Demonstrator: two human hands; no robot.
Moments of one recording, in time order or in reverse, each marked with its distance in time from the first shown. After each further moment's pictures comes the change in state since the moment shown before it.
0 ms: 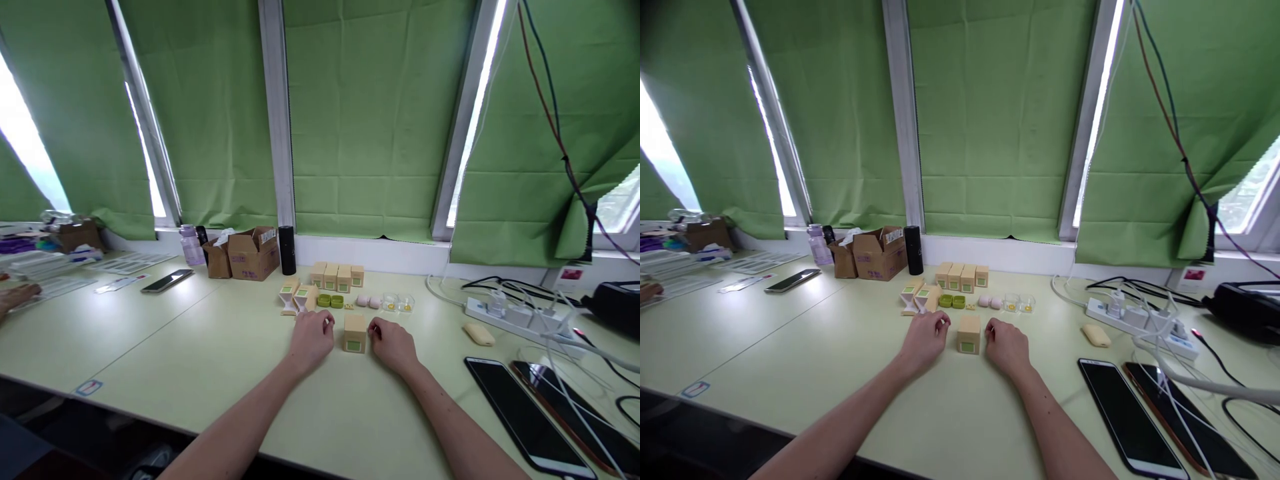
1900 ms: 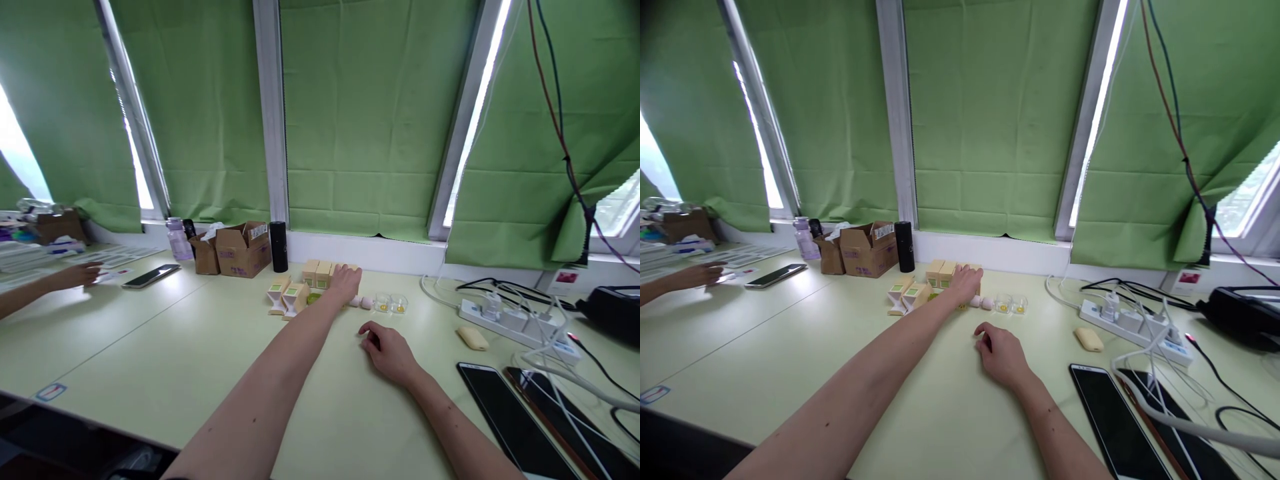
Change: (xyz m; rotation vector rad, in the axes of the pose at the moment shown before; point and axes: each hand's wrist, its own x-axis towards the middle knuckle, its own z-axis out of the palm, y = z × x) left_hand 0.170 0.058 0.069 0.440 -0.257 0.306; right_hand -0.005 0.021 -0.011 0.214 -0.080 -0.197
